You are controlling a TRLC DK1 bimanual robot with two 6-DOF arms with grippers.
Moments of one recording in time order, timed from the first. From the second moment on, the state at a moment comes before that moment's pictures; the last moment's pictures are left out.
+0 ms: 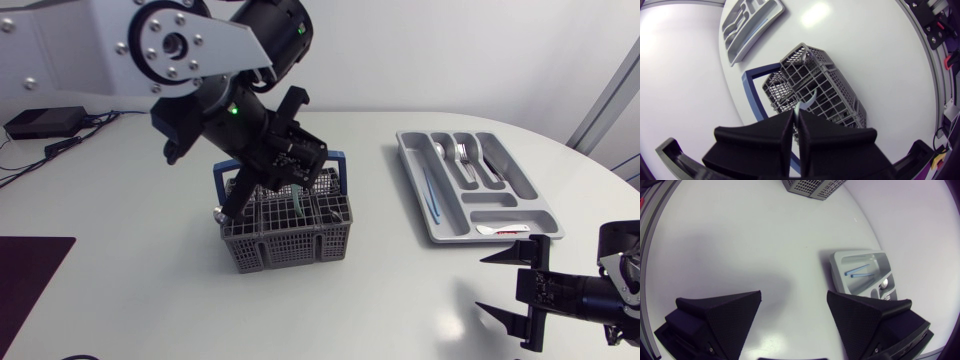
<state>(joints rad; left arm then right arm) -0.73 1.64 1.47 -0.87 -0.11 1.42 -0.46 1.29 0.33 -0.22 -0.65 -1.75</state>
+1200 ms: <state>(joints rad) -0.73 1.72 1.72 -0.82 0.07 0.43 0.17 0.45 0.29 -0.27 -0.32 -0.75</state>
